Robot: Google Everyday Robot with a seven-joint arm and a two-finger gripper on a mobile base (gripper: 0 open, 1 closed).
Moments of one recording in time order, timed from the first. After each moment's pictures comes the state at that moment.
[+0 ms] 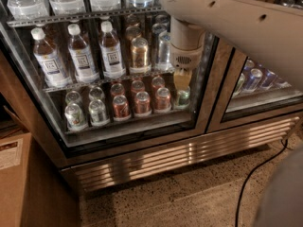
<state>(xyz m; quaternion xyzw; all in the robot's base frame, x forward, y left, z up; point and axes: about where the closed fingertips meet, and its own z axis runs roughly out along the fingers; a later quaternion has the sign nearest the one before) 0.599 -0.107 0.837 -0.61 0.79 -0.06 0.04</state>
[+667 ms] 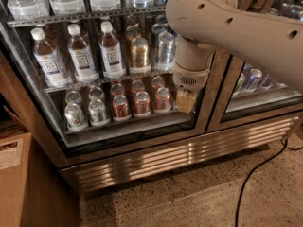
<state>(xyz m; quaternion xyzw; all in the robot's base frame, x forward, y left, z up) 0.528 -0.106 0.815 -0.59 0.81 -0.01 0.01</state>
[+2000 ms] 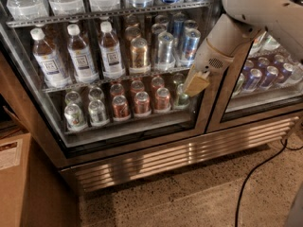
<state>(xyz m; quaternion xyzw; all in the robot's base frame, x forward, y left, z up) 0.573 -0.121 0.832 -0.62 0.76 0.15 0.14</state>
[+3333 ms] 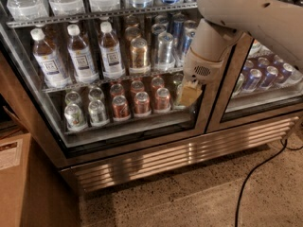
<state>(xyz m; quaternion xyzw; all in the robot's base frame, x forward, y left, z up) 0.534 -0.099 0.834 -0.62 0.77 0.09 0.08</state>
